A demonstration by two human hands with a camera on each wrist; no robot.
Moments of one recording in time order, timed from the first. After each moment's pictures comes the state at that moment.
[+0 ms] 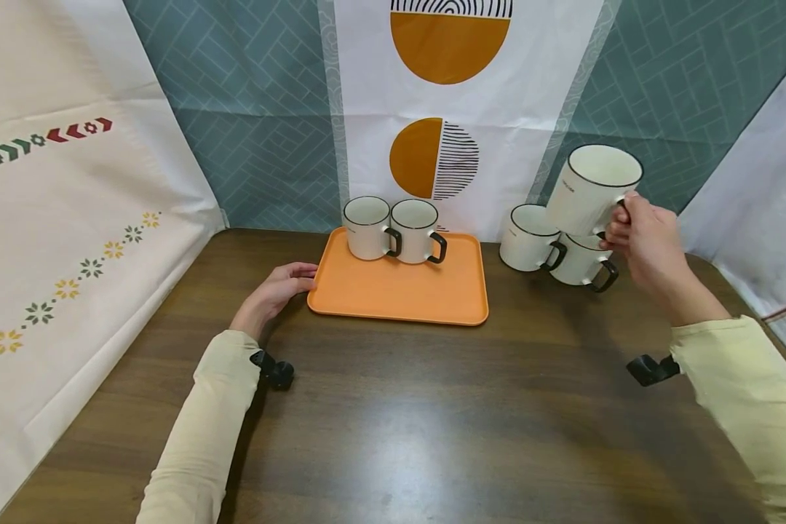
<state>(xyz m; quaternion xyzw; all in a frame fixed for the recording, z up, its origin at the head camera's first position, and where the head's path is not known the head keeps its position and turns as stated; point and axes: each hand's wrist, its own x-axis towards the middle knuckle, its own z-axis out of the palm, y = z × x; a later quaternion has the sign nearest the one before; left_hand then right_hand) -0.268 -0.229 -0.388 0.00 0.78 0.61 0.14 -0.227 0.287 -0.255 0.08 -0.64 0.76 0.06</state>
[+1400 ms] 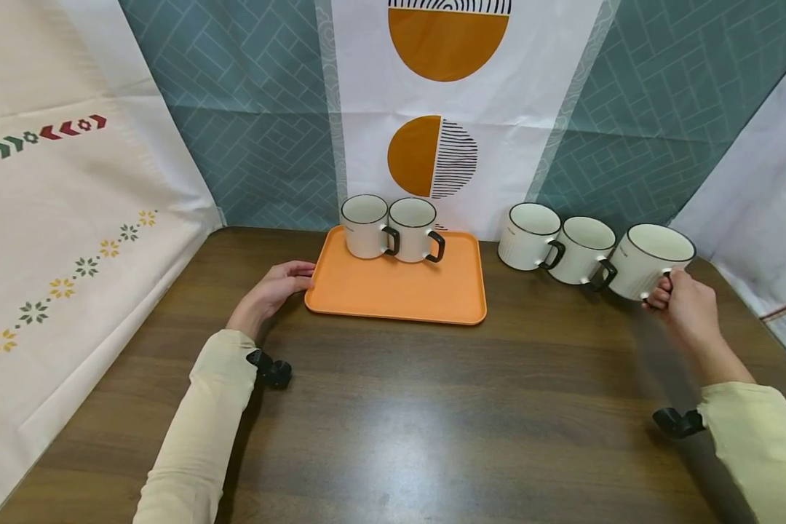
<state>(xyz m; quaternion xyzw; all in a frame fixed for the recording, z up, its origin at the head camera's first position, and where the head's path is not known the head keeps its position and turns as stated) -0.269 -0.228 -0.390 0.00 0.79 0.60 0.14 -0.201 0.382 -0.340 -0.03 -0.58 0.81 0.02</state>
